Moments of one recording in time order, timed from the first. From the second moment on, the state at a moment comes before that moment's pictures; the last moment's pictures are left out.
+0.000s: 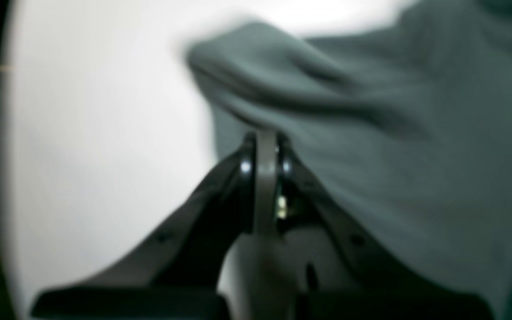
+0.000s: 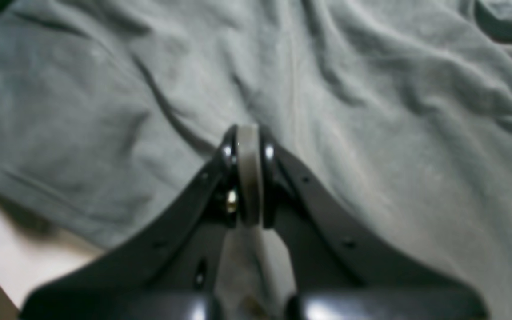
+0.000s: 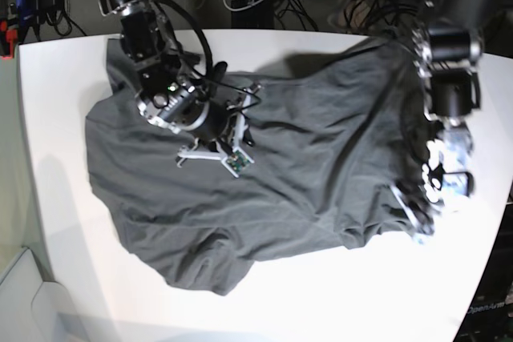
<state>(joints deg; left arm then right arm) -27.3 -15.3 -6.1 54.0 5.8 -18.8 42.7 0.5 4.1 -17.3 93.9 0.2 26.9 -42.7</state>
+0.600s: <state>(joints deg) -32.9 -19.0 -6.2 31.1 4.5 -18.7 19.2 0.8 7.8 -16.9 93.8 0.2 27.0 -42.9</state>
